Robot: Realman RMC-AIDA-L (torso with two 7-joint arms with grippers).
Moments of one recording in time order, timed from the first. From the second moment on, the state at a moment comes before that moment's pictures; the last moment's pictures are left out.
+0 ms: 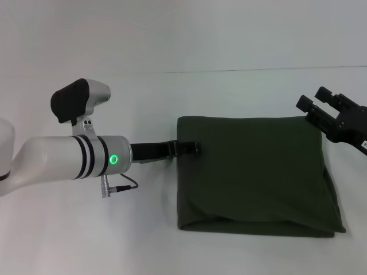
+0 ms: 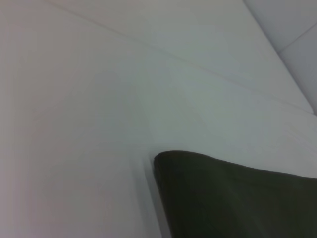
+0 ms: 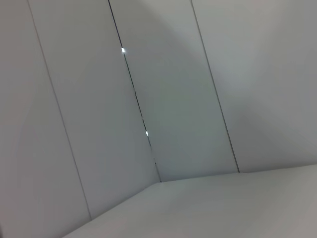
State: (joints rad) left arm -0.84 -2.17 0.92 0.32 1.98 0.81 -2.16; right arm 0.45 2.07 -0.41 -0.31 -1.62 -1.41 1.00
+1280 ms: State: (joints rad) left arm -0.86 -2.18 0.92 0.29 1.94 0.82 -2.14; right arm 0.45 2.07 -0.41 -0.32 -1.62 -1.39 1.02
